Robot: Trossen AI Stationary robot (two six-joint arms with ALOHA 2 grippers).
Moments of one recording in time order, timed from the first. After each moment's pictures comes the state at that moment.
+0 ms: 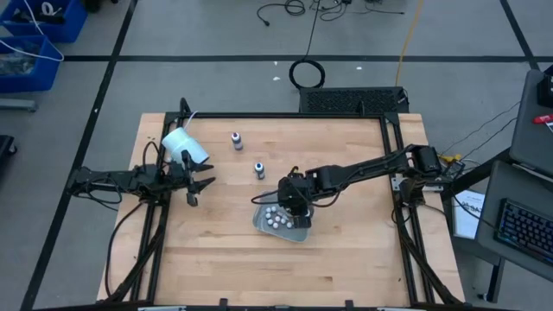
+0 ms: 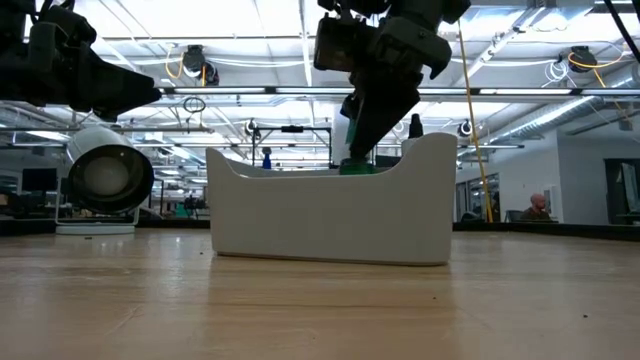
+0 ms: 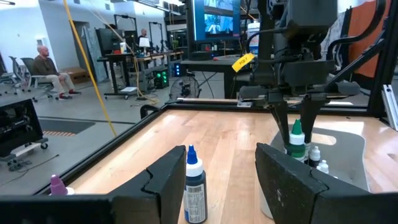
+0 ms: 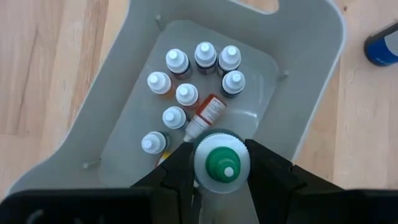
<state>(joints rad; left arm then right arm) -0.10 0.03 0.02 0.06 -0.32 0.05 0.10 1.83 1.35 -0.62 -0.06 0.02</state>
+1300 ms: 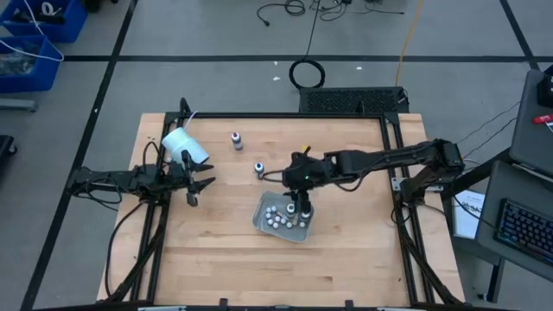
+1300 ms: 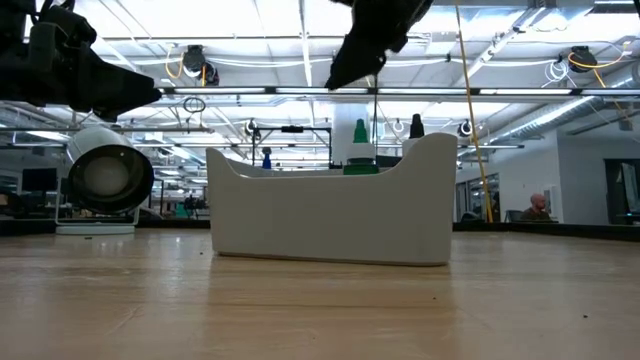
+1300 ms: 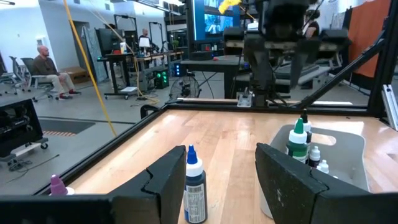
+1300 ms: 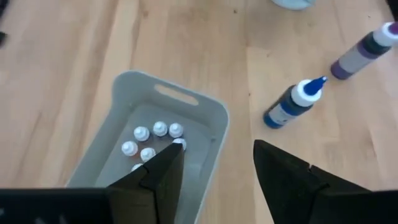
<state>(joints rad) -0.10 0.03 0.02 0.06 -0.32 0.05 0.06 1.63 1.35 -0.53 0.04 -0.01</state>
